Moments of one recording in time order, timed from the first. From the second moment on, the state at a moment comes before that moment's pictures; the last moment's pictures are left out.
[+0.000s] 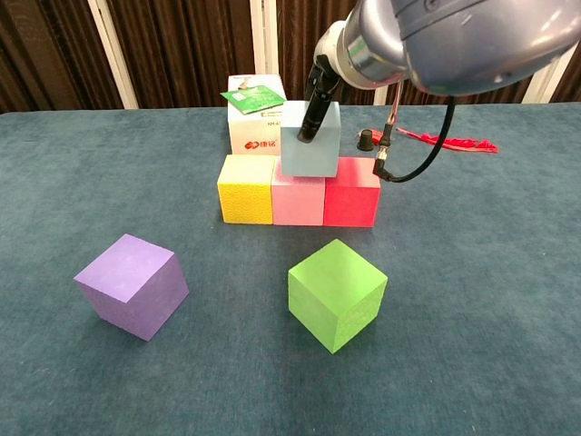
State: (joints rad) left arm -0.07 -1.30 -0.27 -1.47 1.38 1.73 -0.02; right arm 1.29 -1.71 0.66 -1.58 0.07 1.38 -1.02
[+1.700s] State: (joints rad) left arm -0.07 -1.31 -0.27 -1.48 1.38 1.73 0.00; right arm 1.26 -1.67 0.63 -1.58 0.09 1.32 -0.99
